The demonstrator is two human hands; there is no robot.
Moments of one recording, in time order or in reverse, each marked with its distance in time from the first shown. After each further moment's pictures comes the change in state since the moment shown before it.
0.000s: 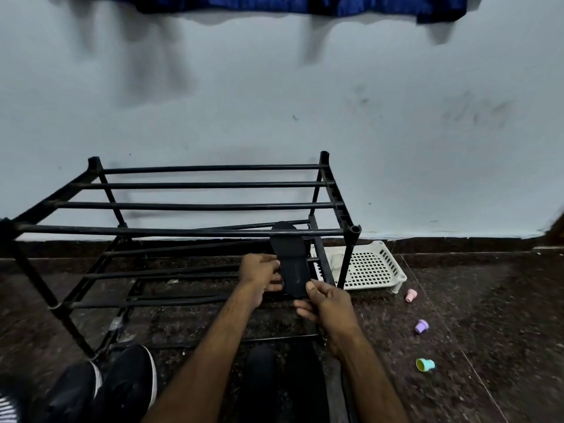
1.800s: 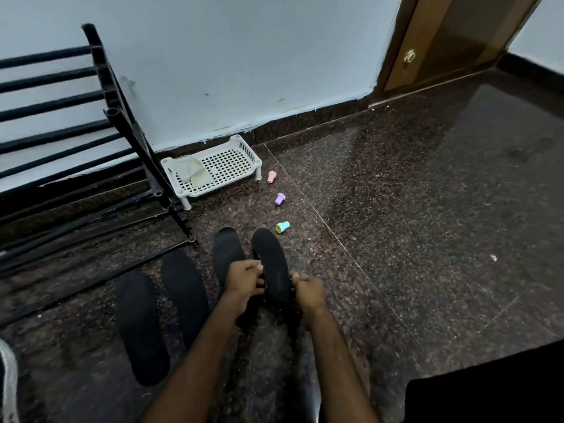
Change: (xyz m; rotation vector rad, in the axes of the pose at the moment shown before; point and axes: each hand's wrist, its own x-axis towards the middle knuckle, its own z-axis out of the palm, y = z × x) left_hand -0.150 -0.216 0.196 0.340 -0.344 -0.243; right_hand -0.099 0.165 -0.275 -0.161 0.608 0.280
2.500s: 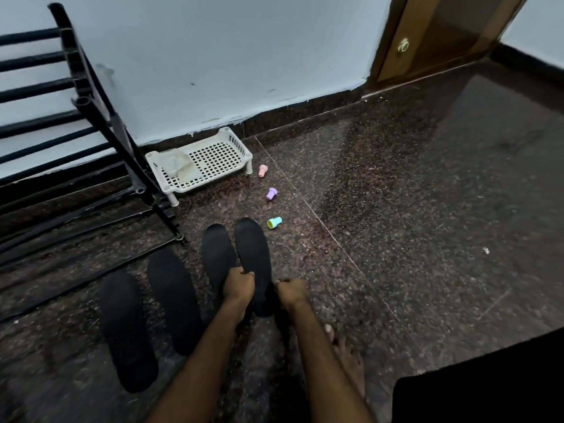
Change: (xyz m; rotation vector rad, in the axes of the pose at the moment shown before) left_hand 0.034 -0.035 0.016 0.179 0.166 -0.118; right_hand 0.010 0.001 0.014 -0.336 -0.015 0.117
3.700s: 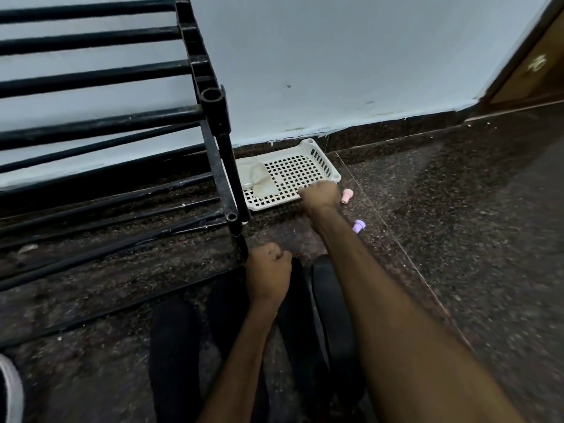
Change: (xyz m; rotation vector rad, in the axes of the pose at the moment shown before) left_hand 0.088 0.069 -0.095 -0.179 0.303 0.498; right_hand 0.082 -0.289 0.086 -0.402 0.172 -0.474
